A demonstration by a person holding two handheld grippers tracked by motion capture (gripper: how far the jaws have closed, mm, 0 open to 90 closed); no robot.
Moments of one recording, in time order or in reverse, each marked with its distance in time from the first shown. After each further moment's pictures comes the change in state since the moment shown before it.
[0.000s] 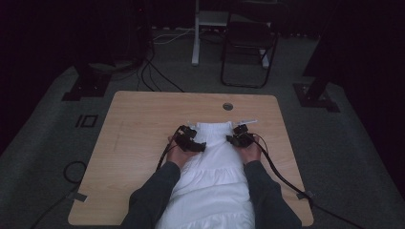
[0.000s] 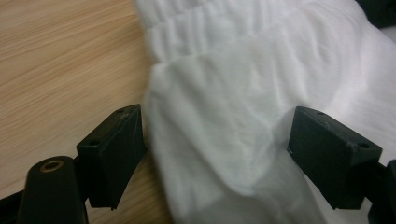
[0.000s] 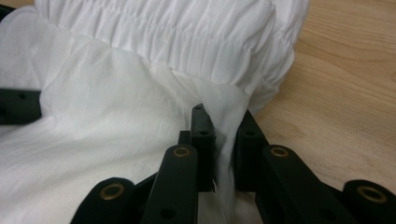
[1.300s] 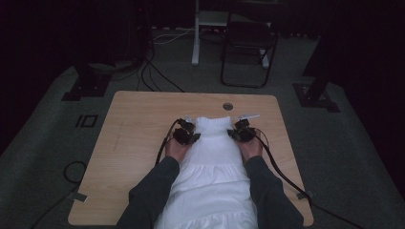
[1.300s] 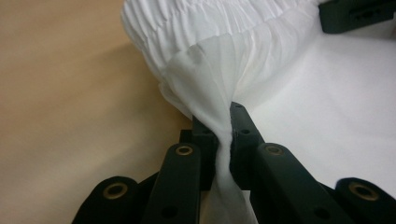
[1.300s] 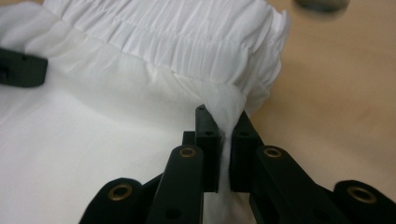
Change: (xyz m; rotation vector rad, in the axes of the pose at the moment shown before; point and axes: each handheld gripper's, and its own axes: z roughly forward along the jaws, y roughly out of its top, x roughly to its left) left arm 0.024 0.032 -0.037 -0.087 -0.086 -0.024; right arm -0.002 0.028 -0.020 -0.061 0.005 -0.039
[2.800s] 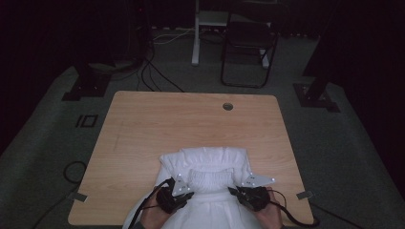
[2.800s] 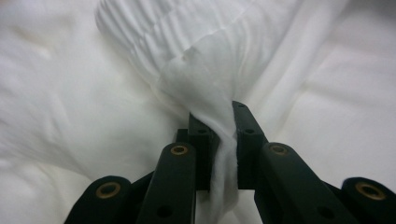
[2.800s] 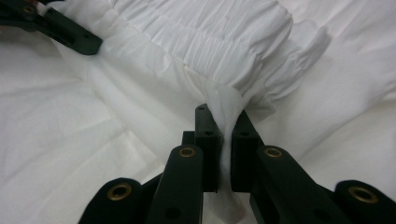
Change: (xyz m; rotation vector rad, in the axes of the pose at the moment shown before) left arm -0.113 -0.163 -0.109 0.085 -0.103 0.291; right arm 0.112 -0.152 -0.132 -0.021 0.200 -0.184
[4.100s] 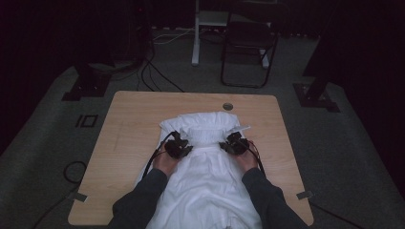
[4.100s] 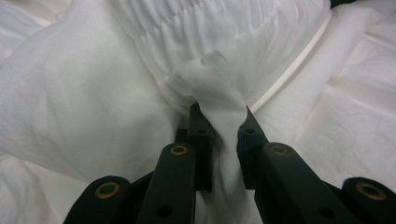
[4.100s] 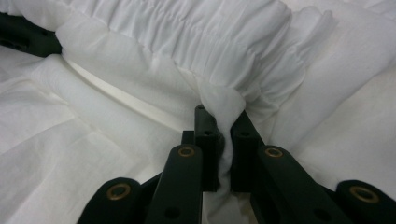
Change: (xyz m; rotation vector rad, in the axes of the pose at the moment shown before) left arm 0.143 0.074 0.082 0.012 0.133 -0.098; right arm -0.122 0.092 0.124 0.089 -0.105 0.098
